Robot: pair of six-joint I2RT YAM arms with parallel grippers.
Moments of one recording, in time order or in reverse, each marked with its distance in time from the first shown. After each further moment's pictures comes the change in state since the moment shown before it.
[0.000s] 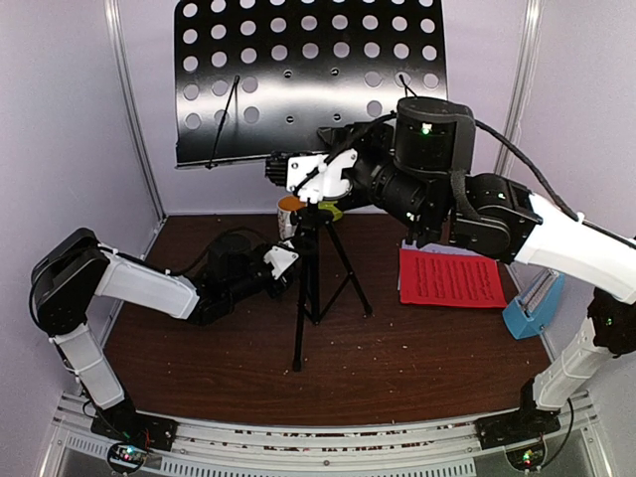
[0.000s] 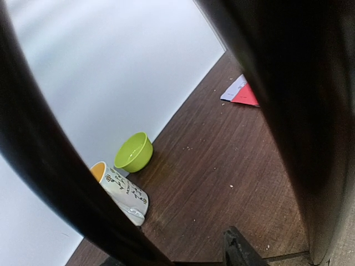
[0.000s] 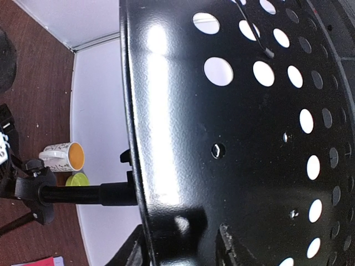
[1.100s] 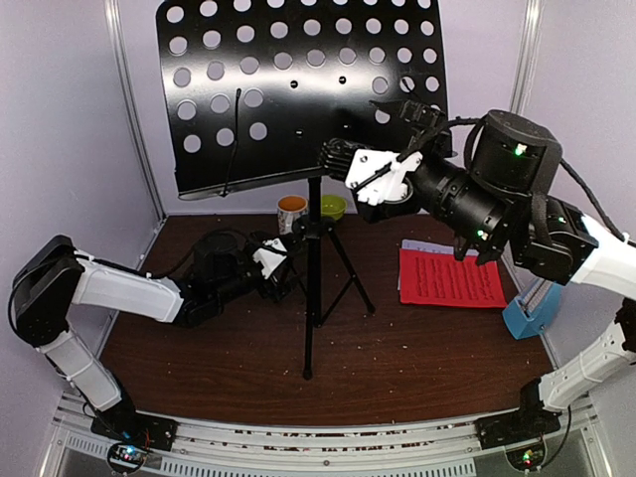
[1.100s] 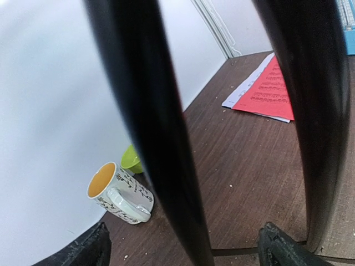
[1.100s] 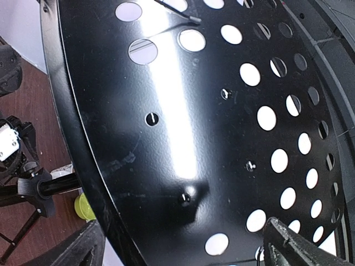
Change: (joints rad) left arm 0.000 -0.121 -0.063 -0.041 -0.001 -0.021; right arm 0.041 -0.239 -0.237 0.112 -0.030 0.102
